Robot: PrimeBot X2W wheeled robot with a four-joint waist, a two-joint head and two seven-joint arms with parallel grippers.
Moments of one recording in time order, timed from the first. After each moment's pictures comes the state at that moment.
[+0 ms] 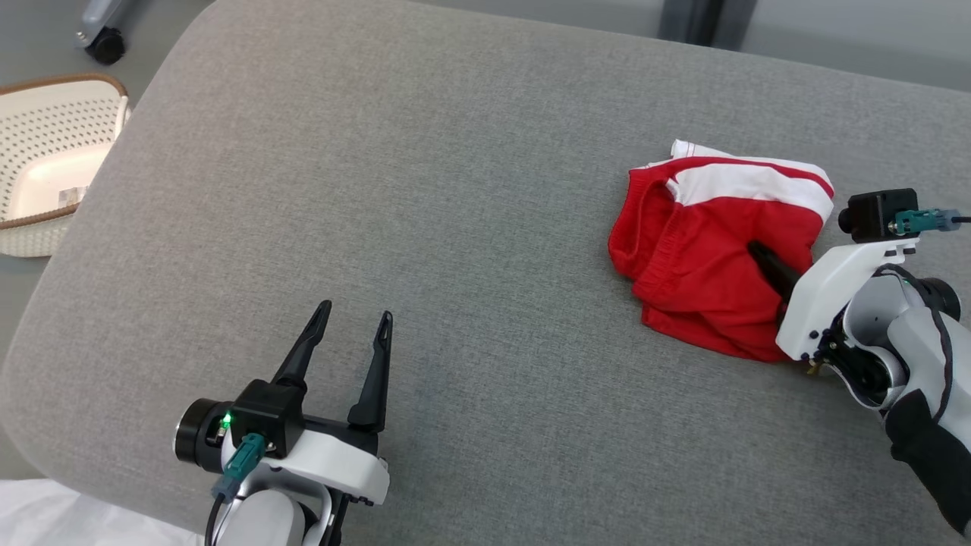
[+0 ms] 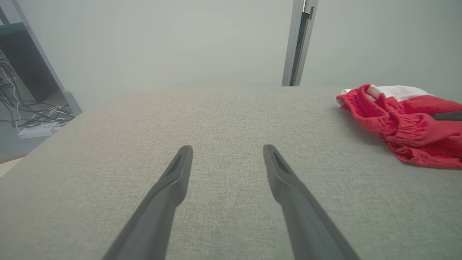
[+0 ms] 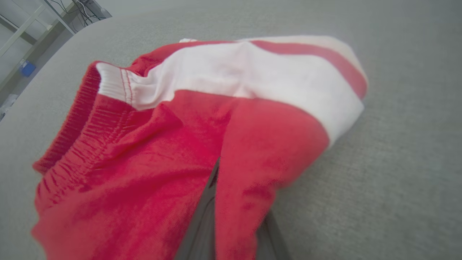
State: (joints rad) left arm -0.18 0.05 -0.24 0.26 -0.17 -0.01 -0.26; right arm -0.77 -0.37 0.67 0.82 0.96 0.13 0.10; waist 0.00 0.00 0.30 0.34
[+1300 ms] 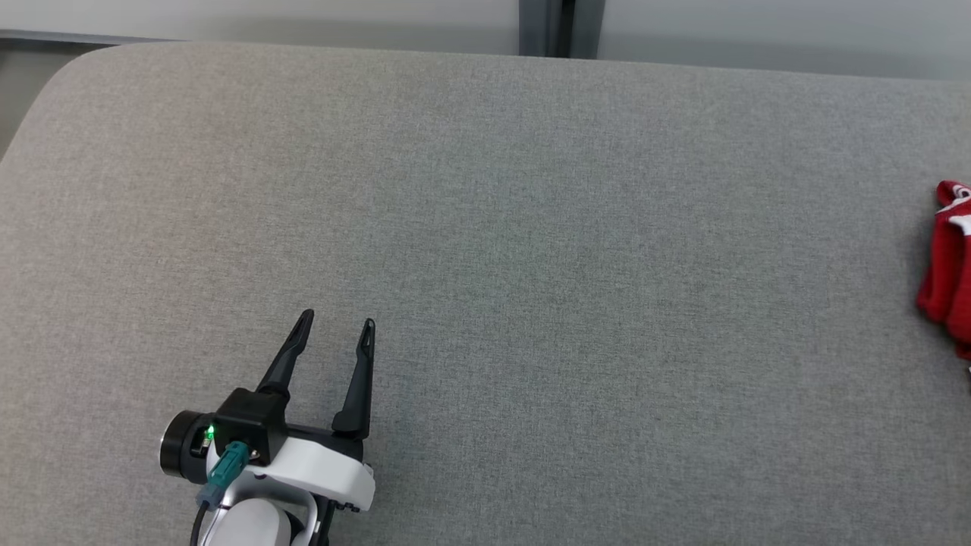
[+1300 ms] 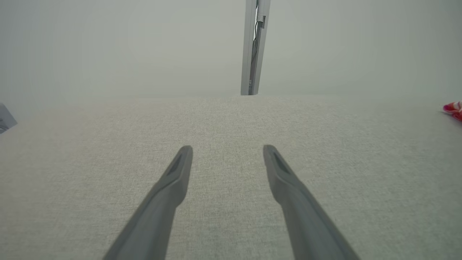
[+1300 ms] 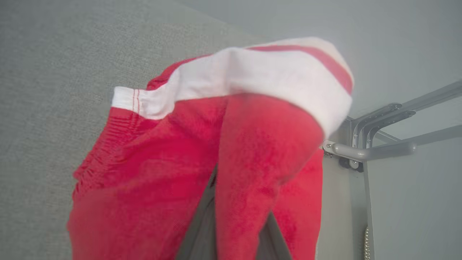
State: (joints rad) left arm -0.15 0.05 -0.19 0.26 -0.16 -0.01 -0.26; right arm -0.69 -0.95 0.69 0.67 0.79 0.13 0.23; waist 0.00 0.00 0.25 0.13
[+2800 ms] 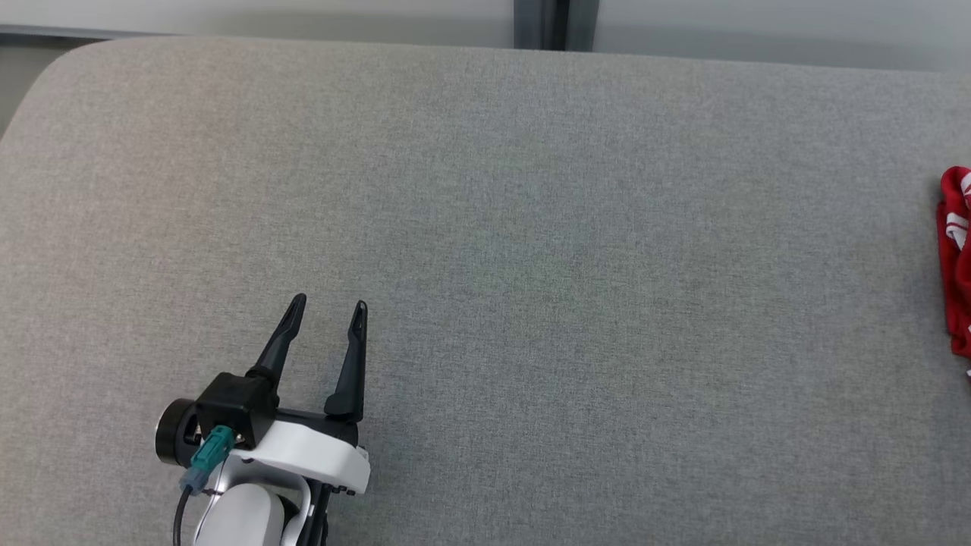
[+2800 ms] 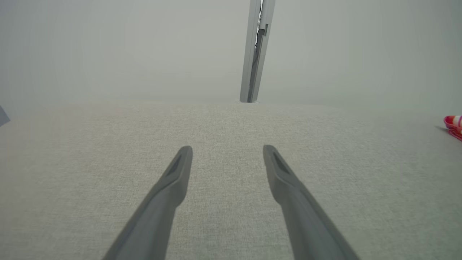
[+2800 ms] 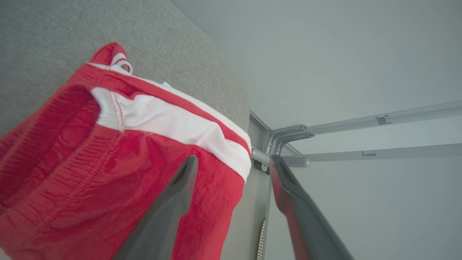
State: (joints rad) left arm -0.20 0.05 -0.17 0.27 -0.21 -0.04 -0.26; right arm -0.79 -0.81 0.50 0.82 0.14 0.13 0.30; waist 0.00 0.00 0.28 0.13
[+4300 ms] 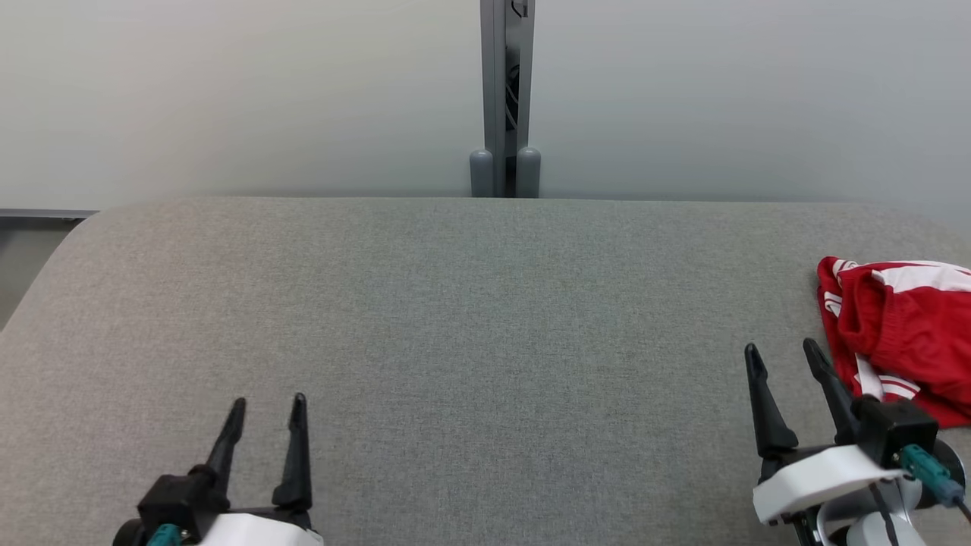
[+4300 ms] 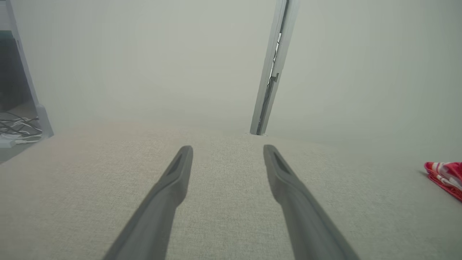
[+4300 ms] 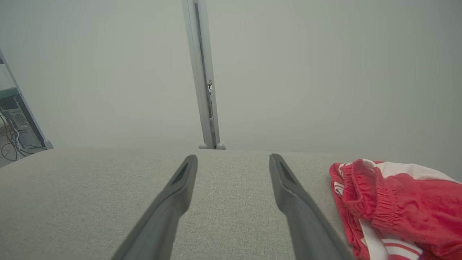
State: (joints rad) left arm 0.04 0.05 -0.07 0.22 -0.26 0.00 -0.26; right arm -0.14 -0.06 0.03 0.35 0.17 0.13 -0.26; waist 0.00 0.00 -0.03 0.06
